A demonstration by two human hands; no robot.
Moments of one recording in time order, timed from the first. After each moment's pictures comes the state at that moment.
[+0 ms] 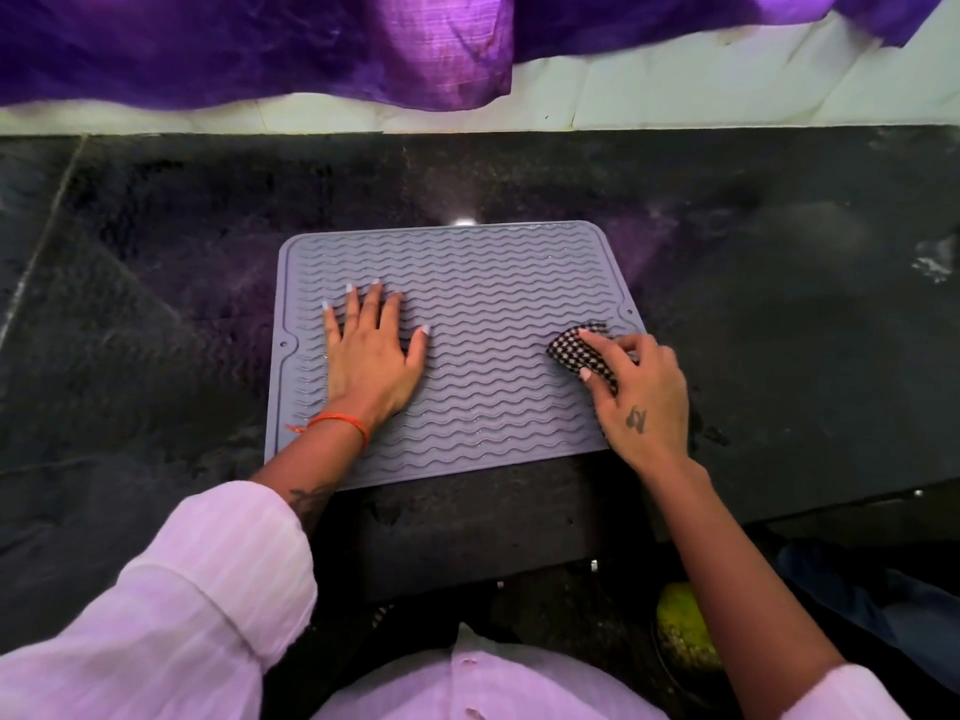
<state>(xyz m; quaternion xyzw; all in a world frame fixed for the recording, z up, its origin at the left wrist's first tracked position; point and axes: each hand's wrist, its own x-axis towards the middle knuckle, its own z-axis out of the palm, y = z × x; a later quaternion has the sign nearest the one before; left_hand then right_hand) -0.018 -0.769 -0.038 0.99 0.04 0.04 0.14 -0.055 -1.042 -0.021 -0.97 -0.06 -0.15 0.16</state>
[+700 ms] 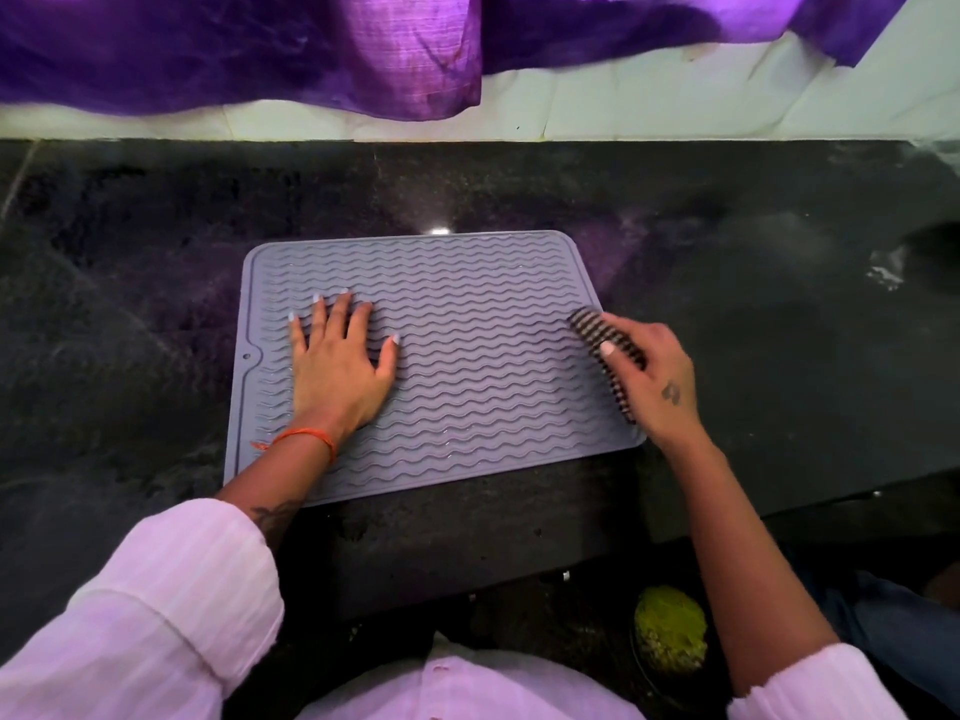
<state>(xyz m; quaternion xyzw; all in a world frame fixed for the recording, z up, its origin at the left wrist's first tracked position) -0.017 -0.770 -0.041 0.99 0.04 0.06 0.14 -0.033 -1.080 0.007 -0.93 0.01 -0.11 0.34</state>
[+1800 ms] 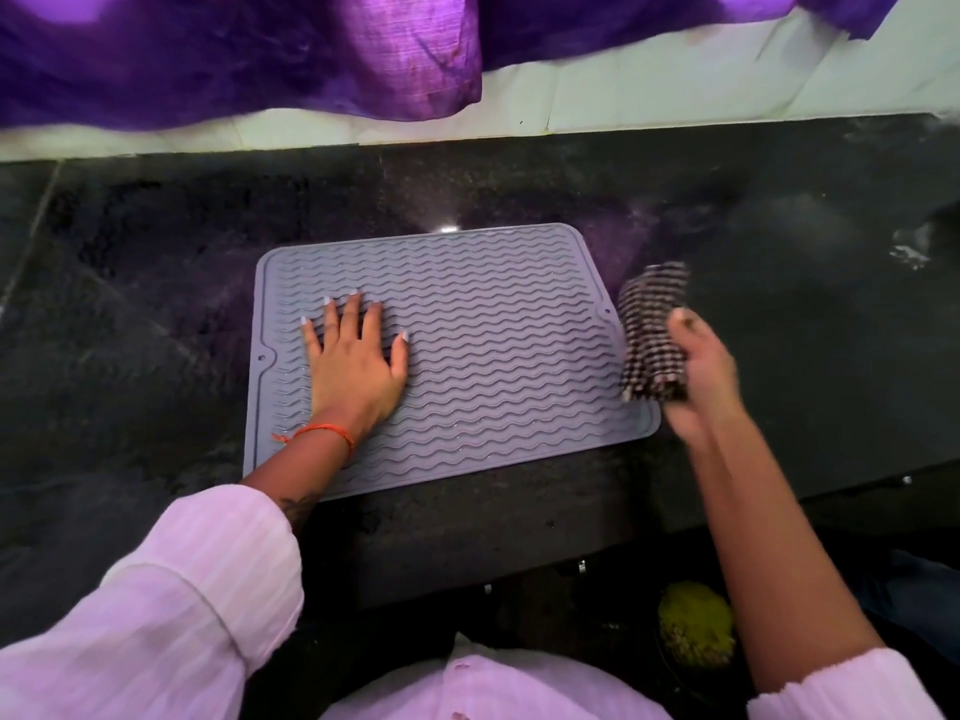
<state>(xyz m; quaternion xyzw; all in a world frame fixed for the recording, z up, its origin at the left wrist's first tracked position) -0.018 -0.775 -0.040 0.99 0.05 0.05 0.11 -0.034 -1.080 0.025 -0.52 0.24 -0.03 0.82</state>
